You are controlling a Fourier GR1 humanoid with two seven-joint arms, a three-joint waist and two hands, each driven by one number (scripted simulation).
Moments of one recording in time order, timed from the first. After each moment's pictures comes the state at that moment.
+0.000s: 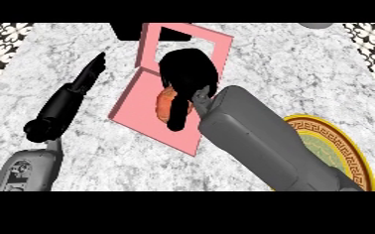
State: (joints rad) left arm -0.22 0.25 0.02 -1.55 -0.13 -0.24 -0.07; right arm -0.96 -0.08 0.56 -1.27 0.54 0.39 0.72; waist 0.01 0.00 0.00
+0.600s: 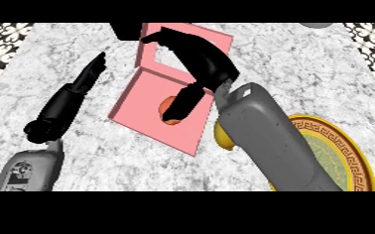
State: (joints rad) left arm -0.22 0.23 0.03 -1.56 -0.14 -0.24 -0.06; right arm -0.87 -0.03 0.33 -1.35 0.35 0.22 0.42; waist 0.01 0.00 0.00
